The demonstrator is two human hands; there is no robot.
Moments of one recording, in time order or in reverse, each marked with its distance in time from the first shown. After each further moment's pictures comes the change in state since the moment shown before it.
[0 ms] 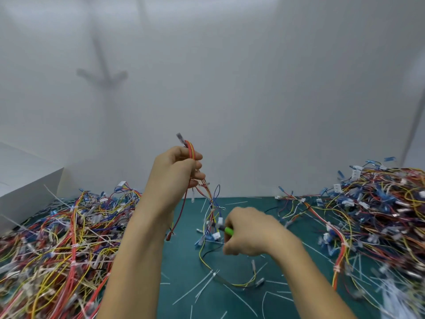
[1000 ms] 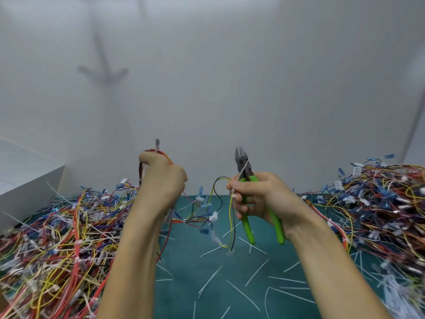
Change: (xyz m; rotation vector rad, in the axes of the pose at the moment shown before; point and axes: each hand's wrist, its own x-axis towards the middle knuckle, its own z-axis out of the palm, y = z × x) left_hand 0.020 -0.018 -0.016 0.244 0.128 -0.098; right_hand -0.005 0.012 -0.030 1.442 0.008 -0.279
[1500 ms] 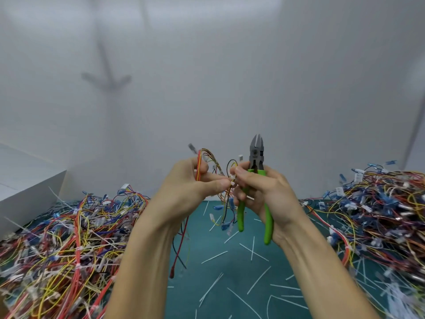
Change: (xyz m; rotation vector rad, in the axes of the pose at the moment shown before) left_hand -0.026 0.010 0.004 -0.259 -0.464 0.179; right_hand -0.001 -0.009 0.022 0.113 0.237 -0.240
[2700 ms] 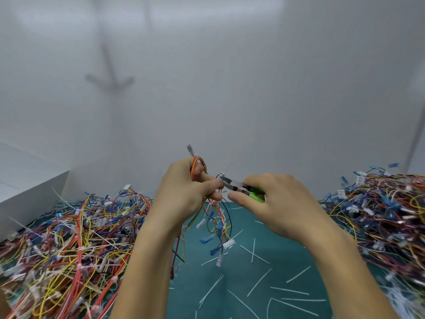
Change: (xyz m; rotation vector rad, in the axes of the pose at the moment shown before) left_hand 0.002 -0.005 -0.001 0.207 0.154 0.026; right_hand -0.005 -0.016 -0.026 -1.550 -0.058 -0.337
